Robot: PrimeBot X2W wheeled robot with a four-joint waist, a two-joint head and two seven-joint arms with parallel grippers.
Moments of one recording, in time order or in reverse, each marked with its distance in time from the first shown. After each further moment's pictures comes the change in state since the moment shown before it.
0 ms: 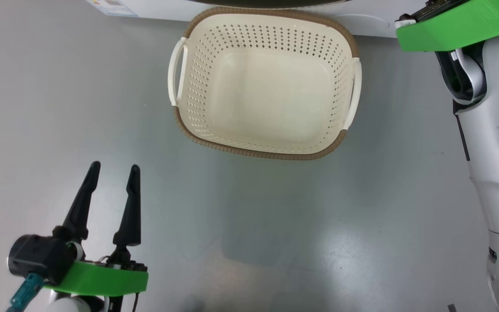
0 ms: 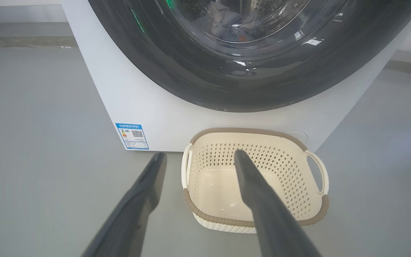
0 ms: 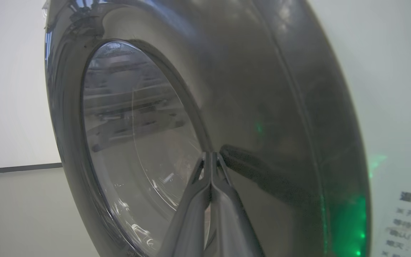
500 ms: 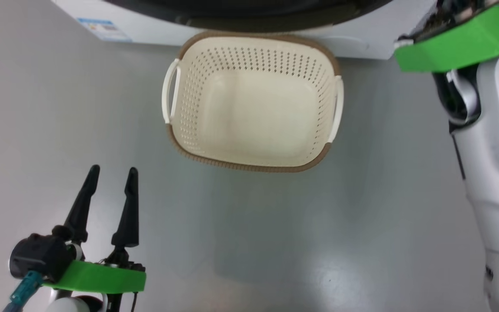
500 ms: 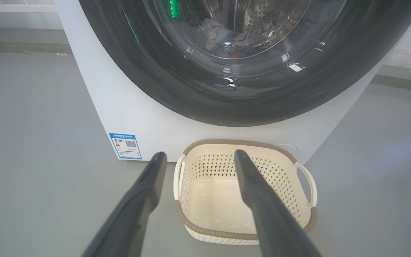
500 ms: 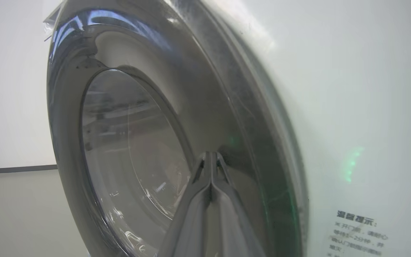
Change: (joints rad) left arm -0.008 0.000 0.001 0.036 -0.018 0.000 0.000; right arm 0.061 -0.002 -0.007 -0.030 0.002 -0.001 0.000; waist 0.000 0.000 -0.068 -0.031
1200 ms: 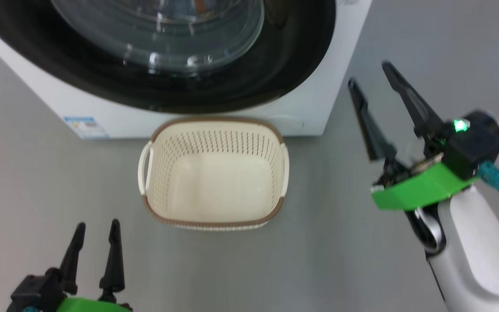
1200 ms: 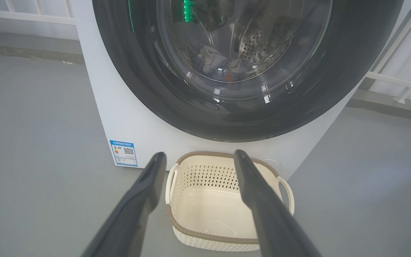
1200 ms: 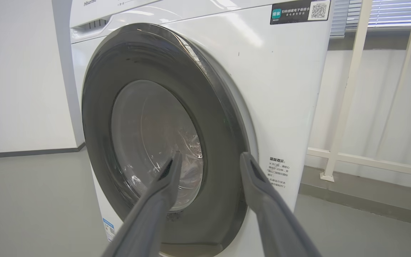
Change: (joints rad) left arm 0.122 0.001 0.063 0.113 -0.036 0.000 0.000; right arm 0.482 0.024 0.001 -0.162 -0.001 0.000 0.000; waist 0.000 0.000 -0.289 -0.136
